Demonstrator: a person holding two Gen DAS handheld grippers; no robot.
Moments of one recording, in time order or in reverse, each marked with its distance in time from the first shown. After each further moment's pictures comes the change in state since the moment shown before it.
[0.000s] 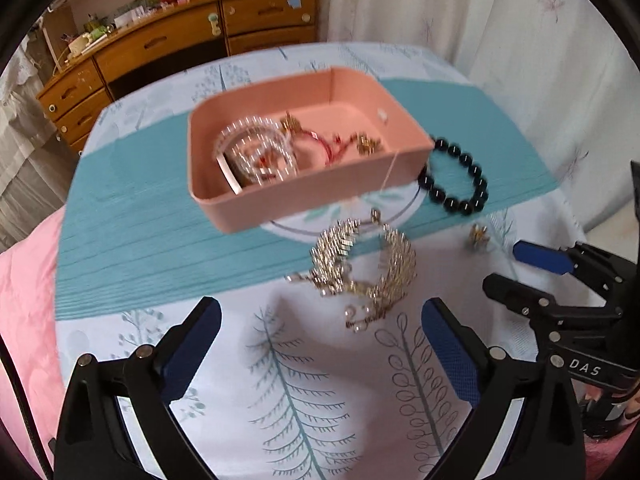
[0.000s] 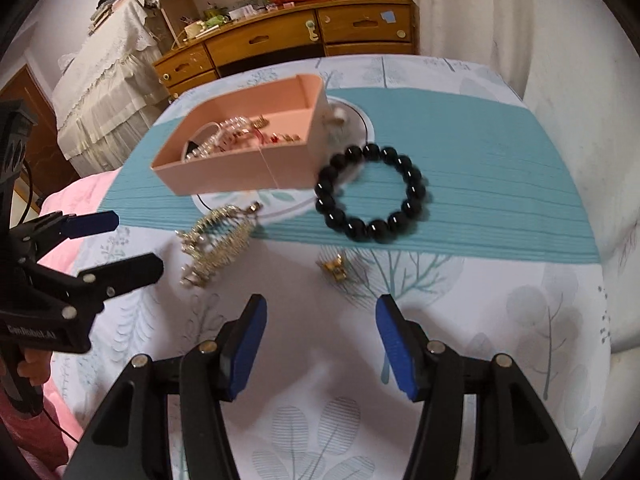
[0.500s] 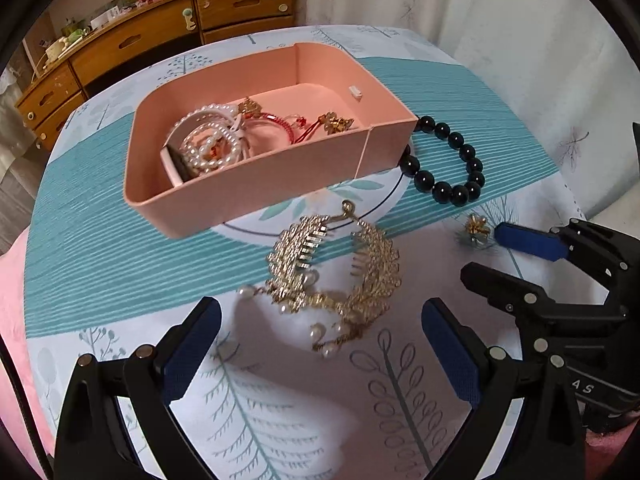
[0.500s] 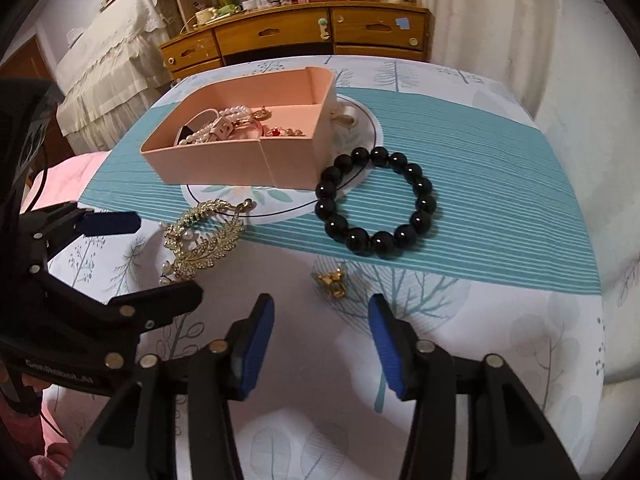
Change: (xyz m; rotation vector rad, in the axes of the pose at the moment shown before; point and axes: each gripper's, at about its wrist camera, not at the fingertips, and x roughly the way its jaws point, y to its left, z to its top) left arm 0.030 -0.018 0.006 0.045 0.010 -0.043; right arm 0.016 0.009 0.007 -0.095 -0.001 -0.045
